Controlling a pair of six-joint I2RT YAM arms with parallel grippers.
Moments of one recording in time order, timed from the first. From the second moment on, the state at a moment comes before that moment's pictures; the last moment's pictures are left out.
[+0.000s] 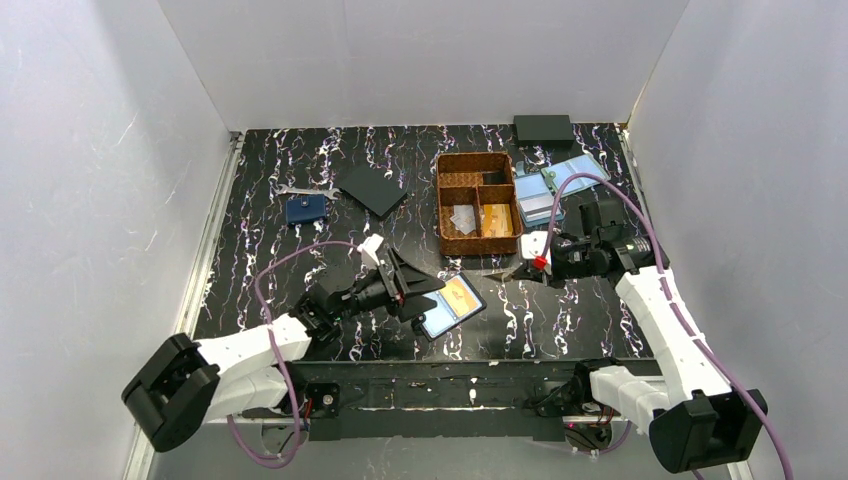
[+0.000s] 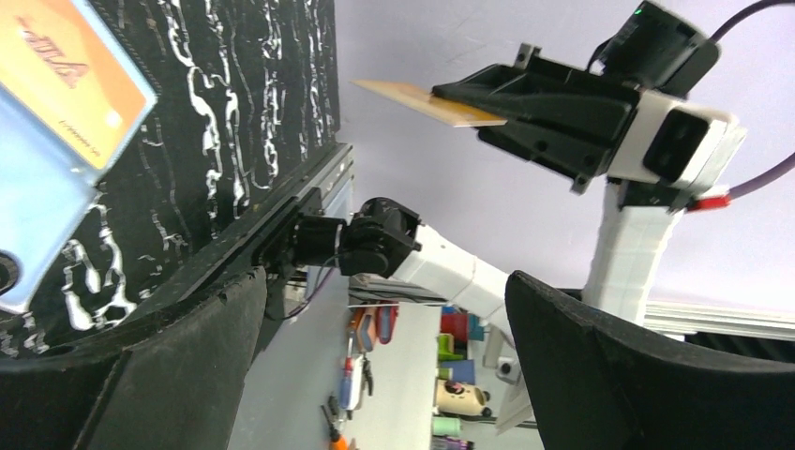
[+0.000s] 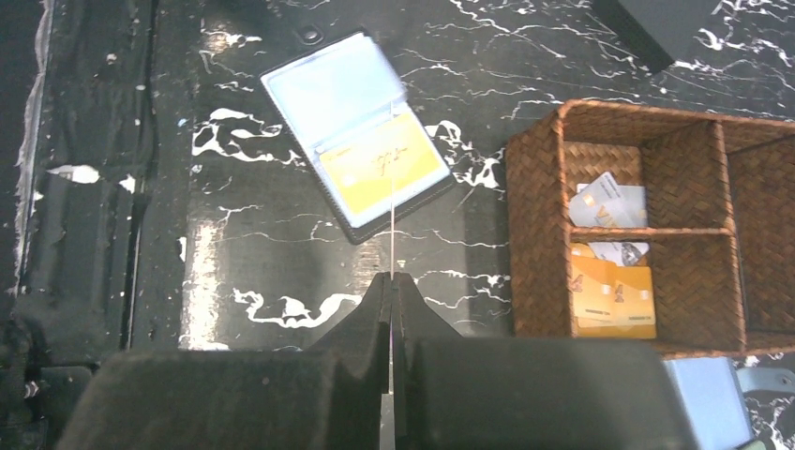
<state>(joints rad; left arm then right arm) -0.76 1.04 0.30 0.59 0.40 -1.44 0.21 1.02 0.97 -1.00 -0.95 -1.27</state>
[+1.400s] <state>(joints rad) -0.94 1.80 0.43 1.26 0.31 -2.01 0.27 1.08 0.78 -0.96 -1.15 -1.71</state>
